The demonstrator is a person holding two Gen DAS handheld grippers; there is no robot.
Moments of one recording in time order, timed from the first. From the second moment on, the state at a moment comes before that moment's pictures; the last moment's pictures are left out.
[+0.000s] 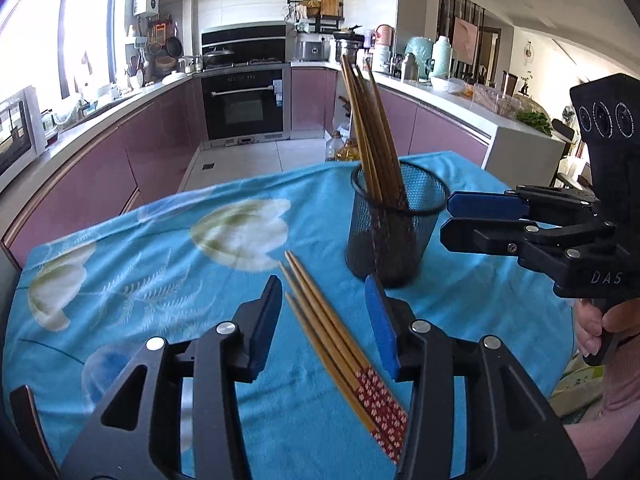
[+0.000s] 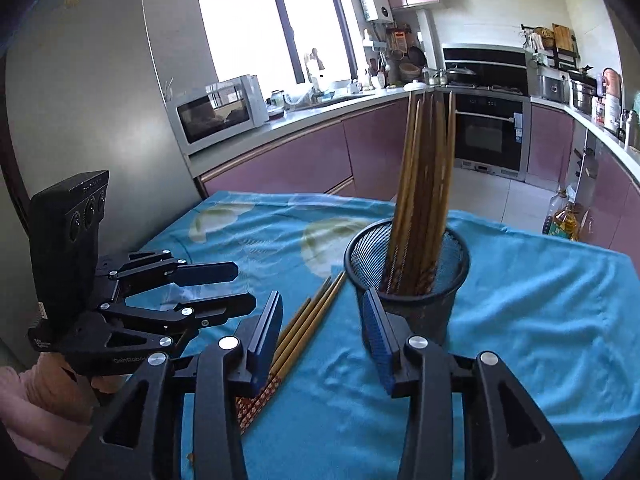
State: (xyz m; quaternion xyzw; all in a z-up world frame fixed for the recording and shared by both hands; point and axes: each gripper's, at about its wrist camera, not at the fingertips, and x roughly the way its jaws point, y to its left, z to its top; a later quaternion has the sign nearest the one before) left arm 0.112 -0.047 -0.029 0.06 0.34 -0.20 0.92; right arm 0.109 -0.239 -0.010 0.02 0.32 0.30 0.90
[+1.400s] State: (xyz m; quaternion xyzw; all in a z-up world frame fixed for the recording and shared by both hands) left arm 0.086 -0.037 -0.102 0.05 0.43 -0.18 0.89; right arm 0.105 -0.184 -0.086 -0.03 0.43 0.28 0.86
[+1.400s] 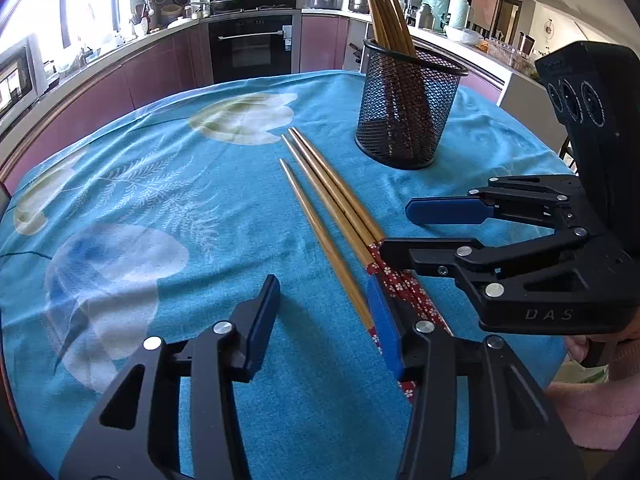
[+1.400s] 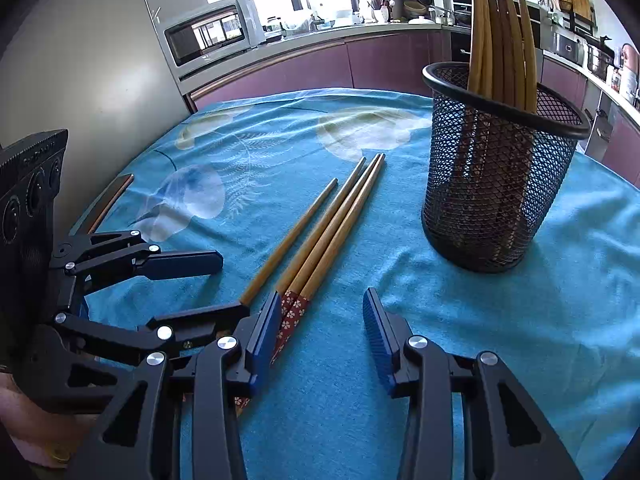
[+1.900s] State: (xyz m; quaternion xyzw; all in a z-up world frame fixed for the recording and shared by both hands) left arm 0.105 -0.033 -0.102 0.04 0.43 -0.16 0.89; right arm 0.110 -0.180 -0.086 -0.05 0.43 0.26 0.86
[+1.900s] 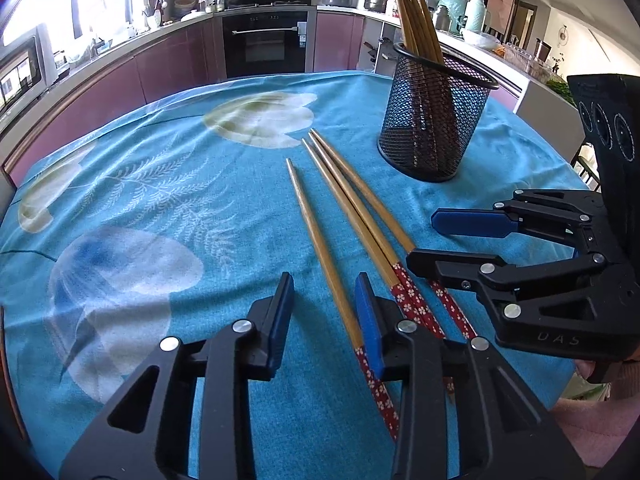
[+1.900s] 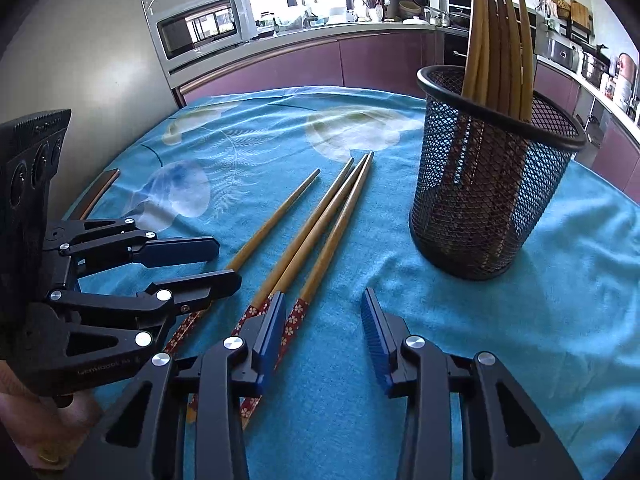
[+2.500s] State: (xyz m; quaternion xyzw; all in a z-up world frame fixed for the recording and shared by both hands) left arm 0.128 -0.032 -0.103 0.03 0.44 -0.14 0.89; right arm 0.132 -0.180 -0.087 -0.04 0.43 0.24 0.87
